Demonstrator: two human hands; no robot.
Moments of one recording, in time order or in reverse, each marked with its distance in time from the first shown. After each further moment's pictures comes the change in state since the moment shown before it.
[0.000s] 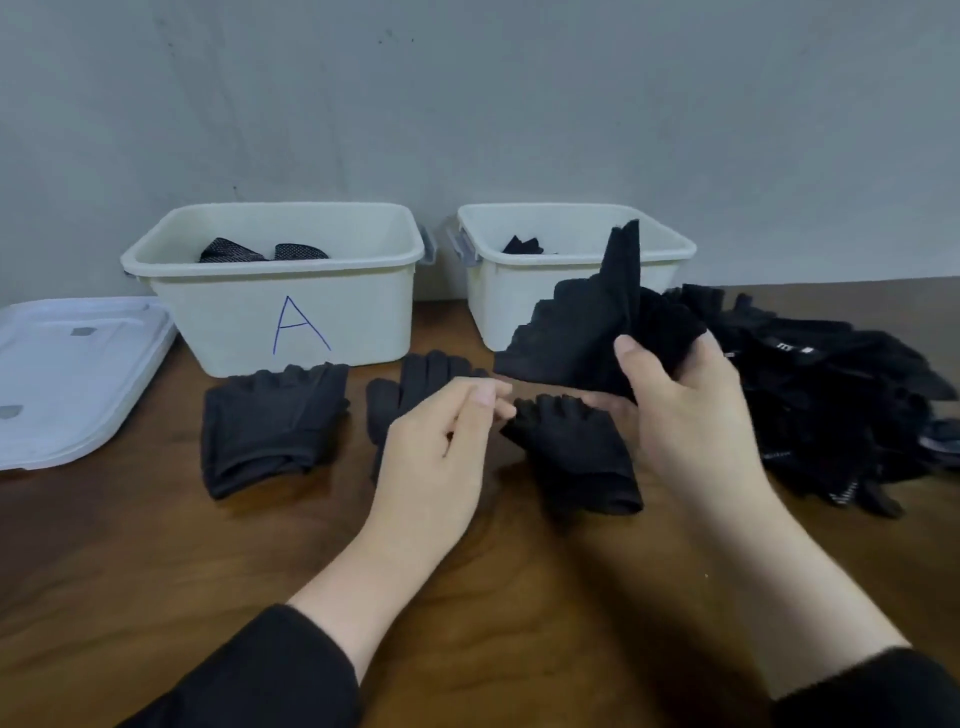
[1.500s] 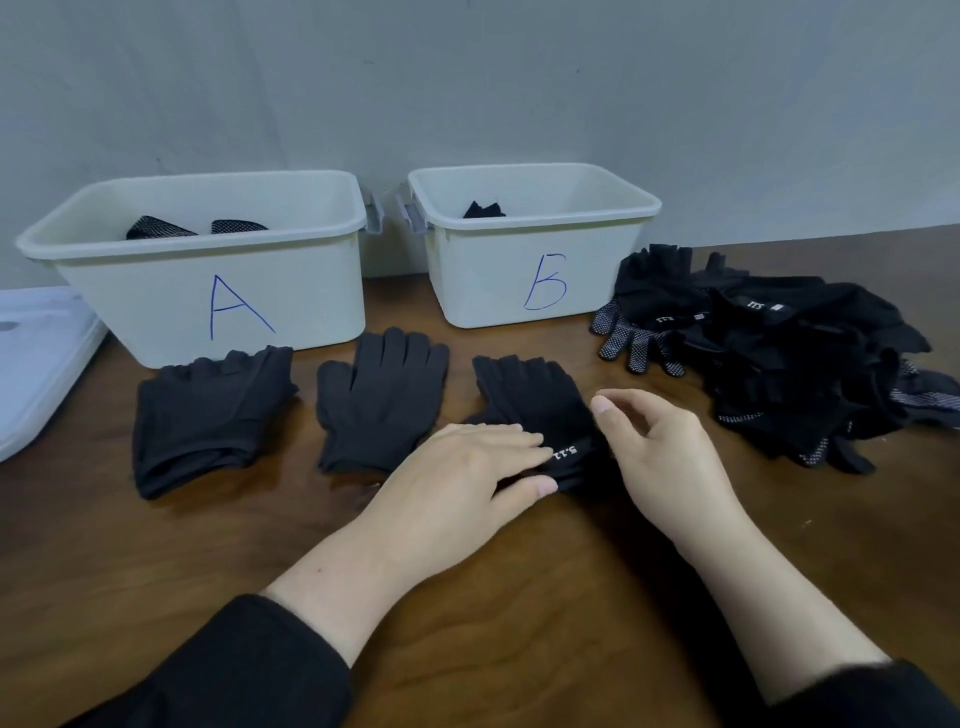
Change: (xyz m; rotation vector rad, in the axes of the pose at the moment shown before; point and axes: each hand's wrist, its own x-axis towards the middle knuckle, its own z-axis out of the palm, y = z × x) left_hand -0.002 -0.022 0.038 0.534 -0.612 0.263; right_hand 0.003 0.084 -0.053 -0.555 -0.070 0.125
